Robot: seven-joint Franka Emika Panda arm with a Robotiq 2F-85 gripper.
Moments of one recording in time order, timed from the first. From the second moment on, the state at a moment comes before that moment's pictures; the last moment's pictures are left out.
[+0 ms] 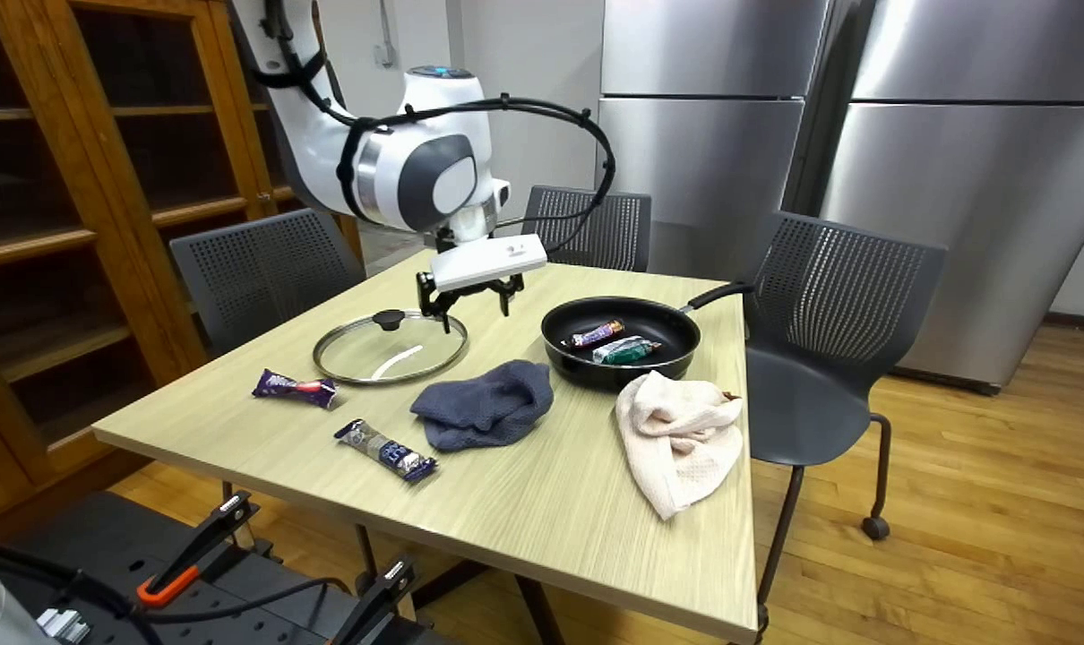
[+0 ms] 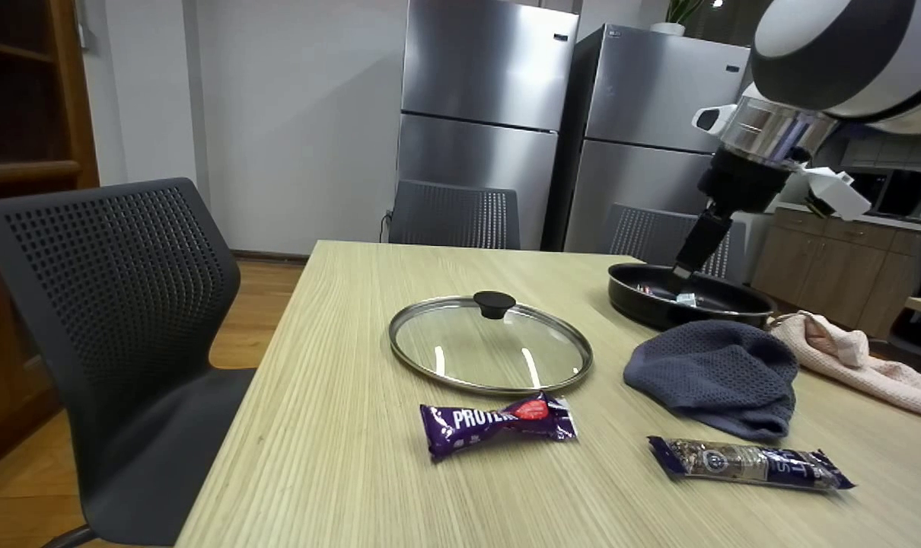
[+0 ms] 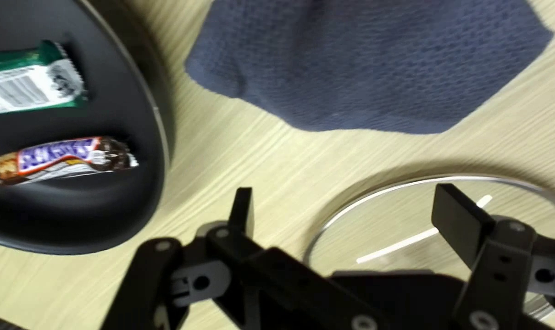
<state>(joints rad) -0.38 0.37 0.34 -2.38 -0.03 3.01 -0.89</state>
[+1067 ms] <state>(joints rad) -0.25 0.28 0.28 -2.65 -0.09 2.88 -1.08</state>
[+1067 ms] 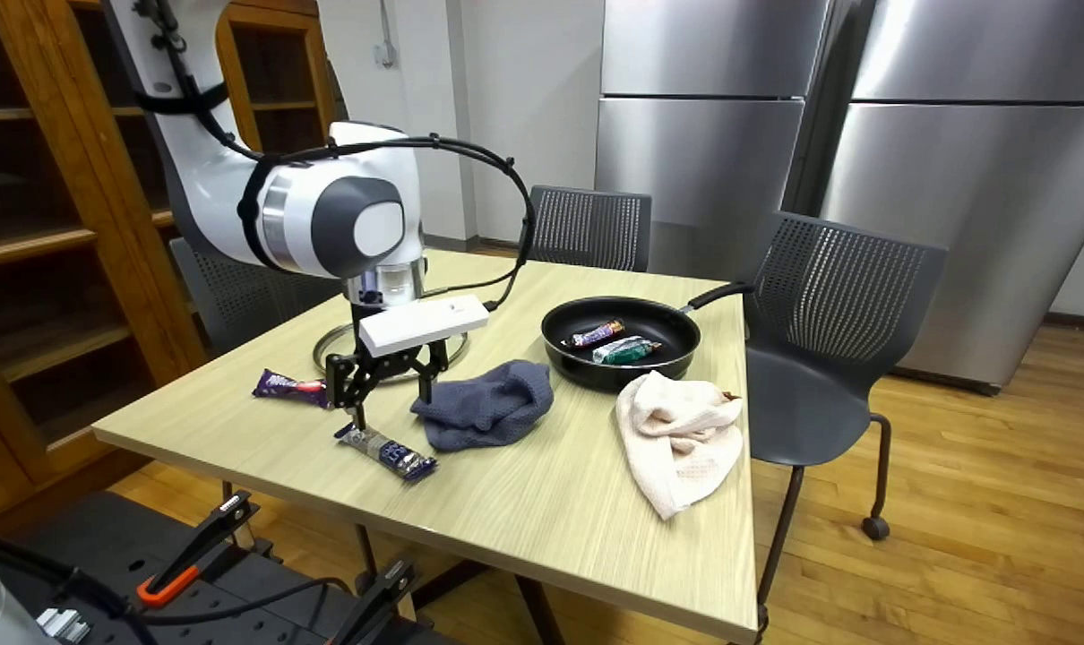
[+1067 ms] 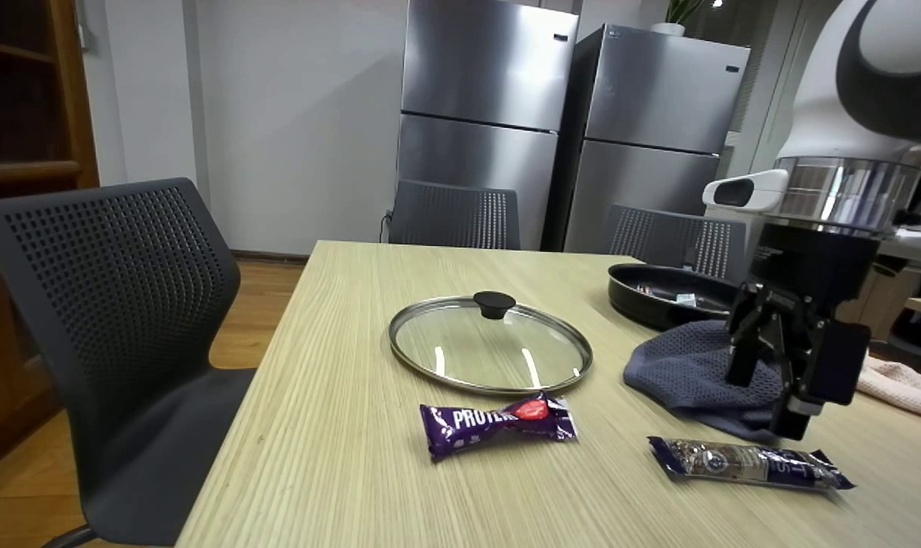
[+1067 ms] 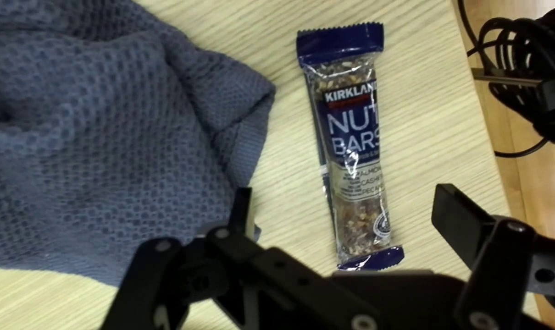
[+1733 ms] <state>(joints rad) -0.09 0.38 0.14 -2.62 -0.19 2.88 -1.07</state>
